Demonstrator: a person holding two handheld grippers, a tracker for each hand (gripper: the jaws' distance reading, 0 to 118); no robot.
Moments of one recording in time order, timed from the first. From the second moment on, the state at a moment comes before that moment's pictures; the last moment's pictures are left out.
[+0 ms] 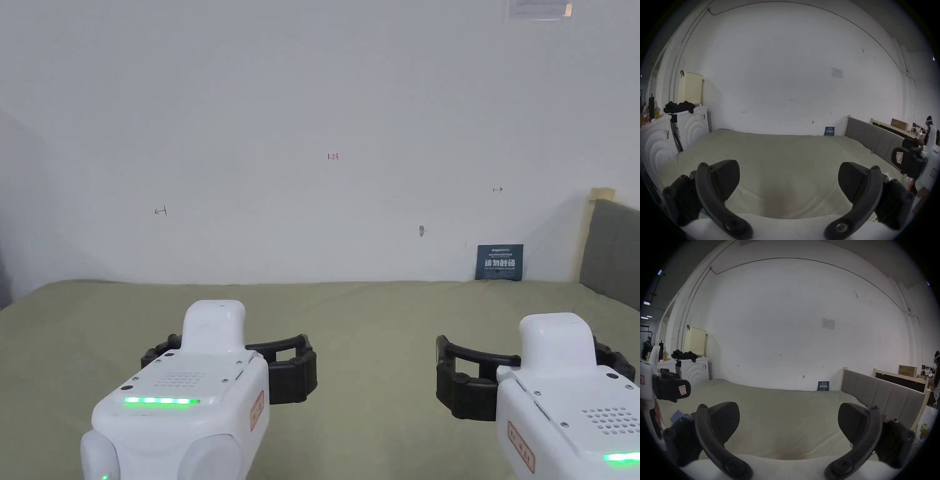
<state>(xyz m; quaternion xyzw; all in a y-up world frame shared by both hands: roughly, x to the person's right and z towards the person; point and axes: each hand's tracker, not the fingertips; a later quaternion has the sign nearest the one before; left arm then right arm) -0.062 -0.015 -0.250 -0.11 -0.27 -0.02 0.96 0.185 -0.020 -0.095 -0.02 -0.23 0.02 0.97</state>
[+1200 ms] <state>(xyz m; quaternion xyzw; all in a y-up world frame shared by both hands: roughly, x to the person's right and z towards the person) -0.066 -0.002 -0.253 -0.12 -0.22 -0.04 0.97 0.184 -0.025 -0.084 -0.03 -0.23 0.01 0.97</state>
